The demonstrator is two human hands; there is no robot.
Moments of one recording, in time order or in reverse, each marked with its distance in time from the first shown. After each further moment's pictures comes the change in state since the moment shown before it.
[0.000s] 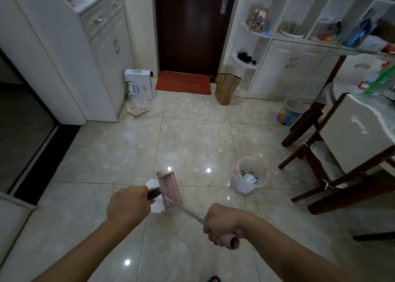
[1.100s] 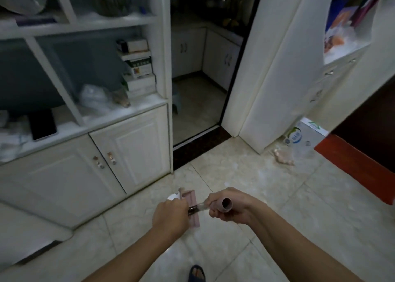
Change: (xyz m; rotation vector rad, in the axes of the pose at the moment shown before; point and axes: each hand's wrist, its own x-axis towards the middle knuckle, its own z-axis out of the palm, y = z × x) left_hand -0.027 -0.369 0.016 -0.222 -0.011 -0.666; right_hand 0.147 -0.436 0.280 -0.270 -0.438 -0.203
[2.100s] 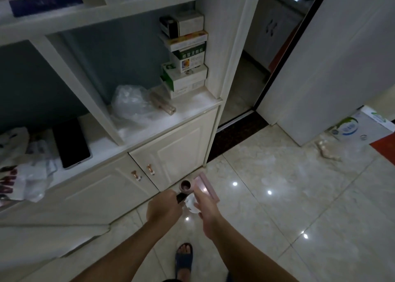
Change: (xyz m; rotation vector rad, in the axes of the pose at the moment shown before) left_hand 0.159 -0.264 0.006 -0.246 -0.032 -0.423; right_hand 0.249 -0.110 0.218 0.452 0.195 -0.043
